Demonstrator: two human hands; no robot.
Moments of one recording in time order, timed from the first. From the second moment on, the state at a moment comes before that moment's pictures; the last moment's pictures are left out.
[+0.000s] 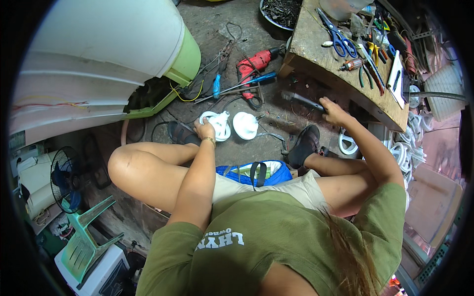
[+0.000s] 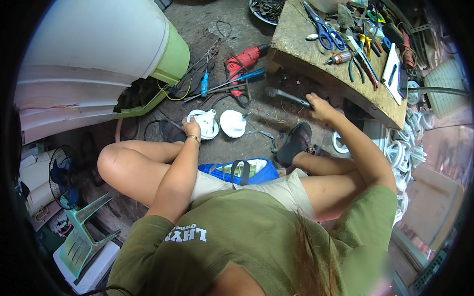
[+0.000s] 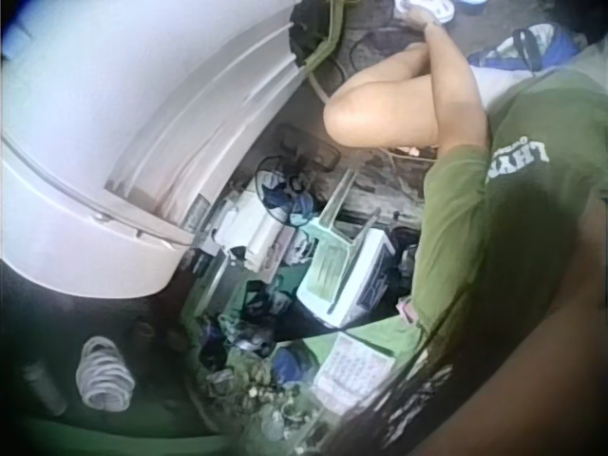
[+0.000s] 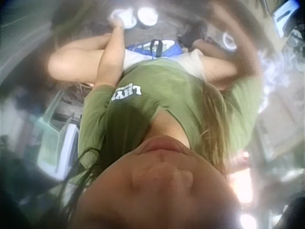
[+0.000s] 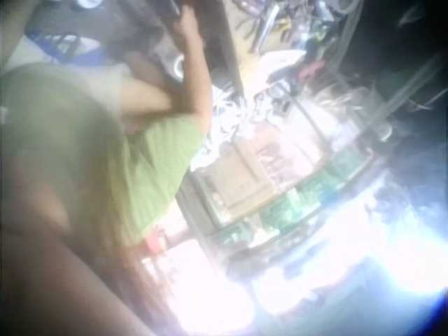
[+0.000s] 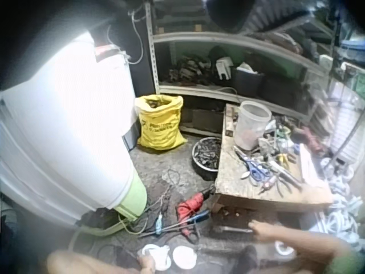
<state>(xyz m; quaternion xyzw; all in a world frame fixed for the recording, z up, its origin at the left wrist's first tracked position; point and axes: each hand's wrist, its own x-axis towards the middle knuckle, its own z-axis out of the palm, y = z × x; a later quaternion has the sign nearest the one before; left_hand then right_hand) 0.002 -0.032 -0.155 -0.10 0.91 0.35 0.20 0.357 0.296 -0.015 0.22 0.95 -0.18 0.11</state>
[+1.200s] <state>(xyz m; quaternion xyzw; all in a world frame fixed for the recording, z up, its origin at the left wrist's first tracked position) 0.158 0.071 -0.106 -0.04 0.65 0.49 0.57 0.327 0.204 0.135 0.10 0.19 -0.89 -0.40</state>
